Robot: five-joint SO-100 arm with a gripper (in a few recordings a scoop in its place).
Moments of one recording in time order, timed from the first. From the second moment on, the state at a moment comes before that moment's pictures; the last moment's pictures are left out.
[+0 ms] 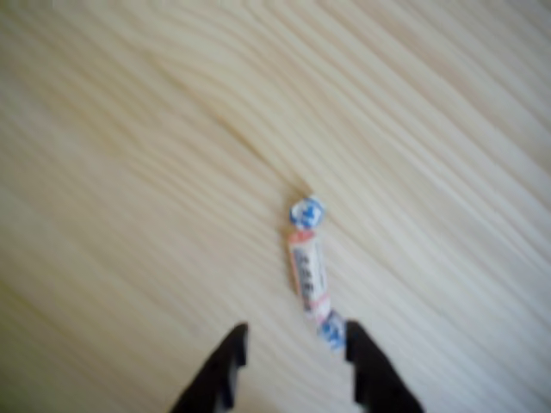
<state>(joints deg) -43.2 133.5 136.8 64.5 9.8</state>
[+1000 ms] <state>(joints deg) -40.7 112.8 140.8 49.6 13.3</state>
